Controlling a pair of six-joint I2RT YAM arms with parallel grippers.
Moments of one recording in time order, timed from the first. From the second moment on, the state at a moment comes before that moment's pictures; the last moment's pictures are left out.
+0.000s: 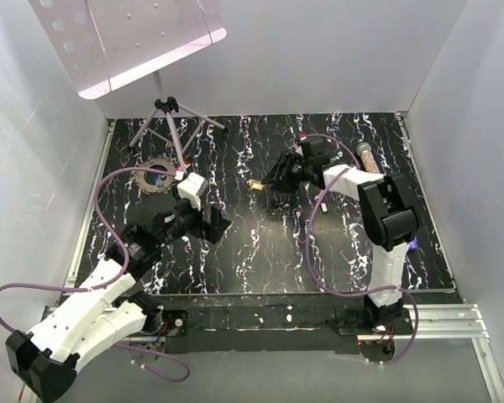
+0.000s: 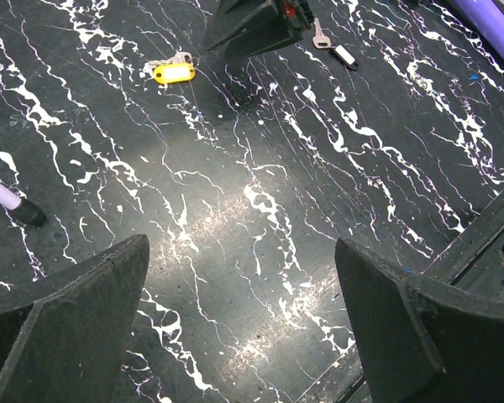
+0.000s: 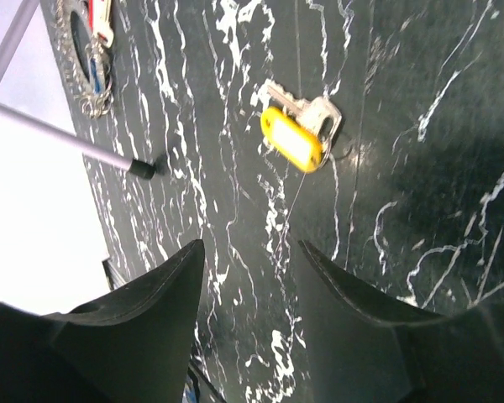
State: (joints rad) left arm -0.61 0.78 0.72 -0.30 0.12 -0.15; right arm 0.40 1.96 1.24 -0.01 -0.54 0.82
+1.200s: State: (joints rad) left arm -0.61 0.78 0.72 -0.29 0.12 -0.13; right arm 0.42 2.18 1.47 -0.19 -0.43 0.95
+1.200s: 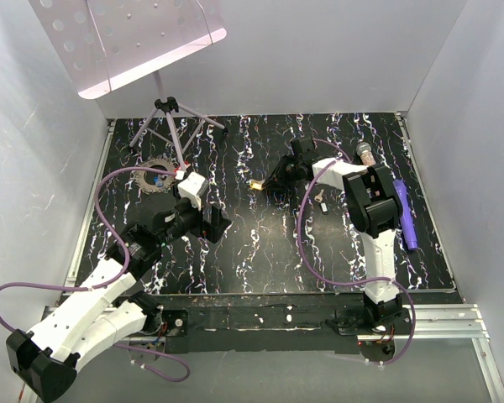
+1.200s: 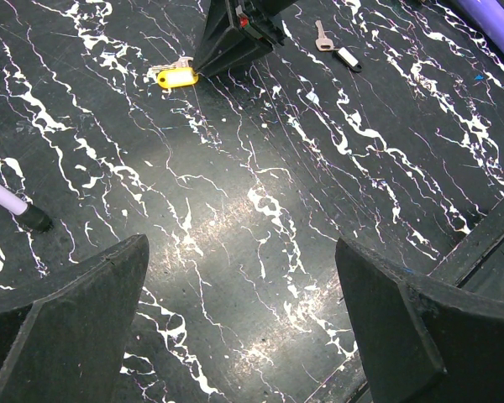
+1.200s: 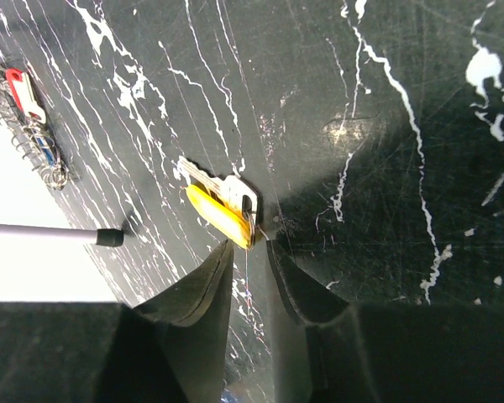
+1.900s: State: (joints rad) left arm -0.61 0.78 0.72 -0.29 0.12 -0.13; right arm 0.42 2.20 1.50 -0.22 -0.41 1.01
